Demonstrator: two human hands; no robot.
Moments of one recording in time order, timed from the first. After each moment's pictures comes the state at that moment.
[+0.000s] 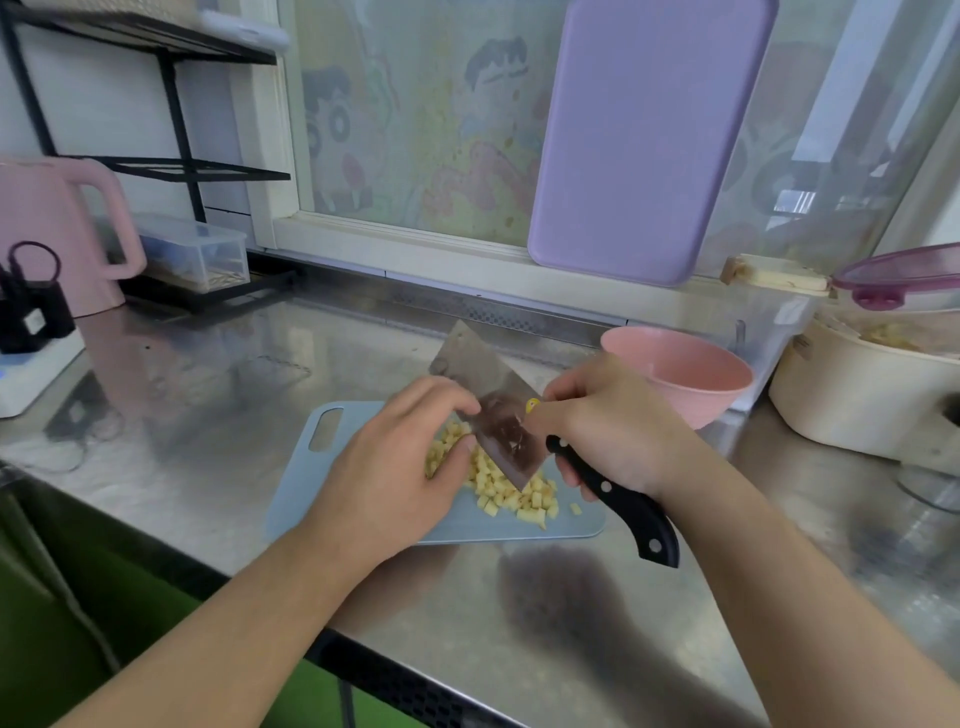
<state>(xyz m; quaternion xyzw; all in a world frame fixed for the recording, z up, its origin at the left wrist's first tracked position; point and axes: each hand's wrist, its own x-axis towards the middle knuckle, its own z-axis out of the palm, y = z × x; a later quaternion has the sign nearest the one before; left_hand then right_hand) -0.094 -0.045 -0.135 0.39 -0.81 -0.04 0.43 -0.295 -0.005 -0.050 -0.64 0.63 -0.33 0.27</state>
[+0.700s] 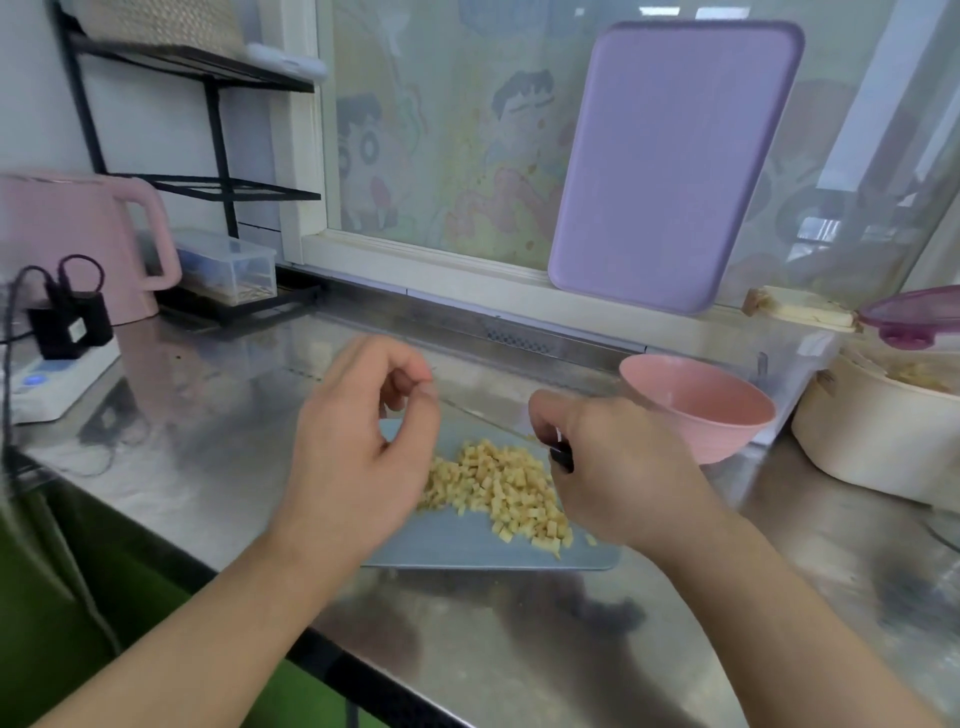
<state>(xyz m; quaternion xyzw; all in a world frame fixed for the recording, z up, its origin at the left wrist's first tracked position) -0.080 -0.016 -0.085 0.41 -0.68 -0.04 0.61 -0.298 -0.015 -0.068 -0.81 0.55 -0.18 -0.14</state>
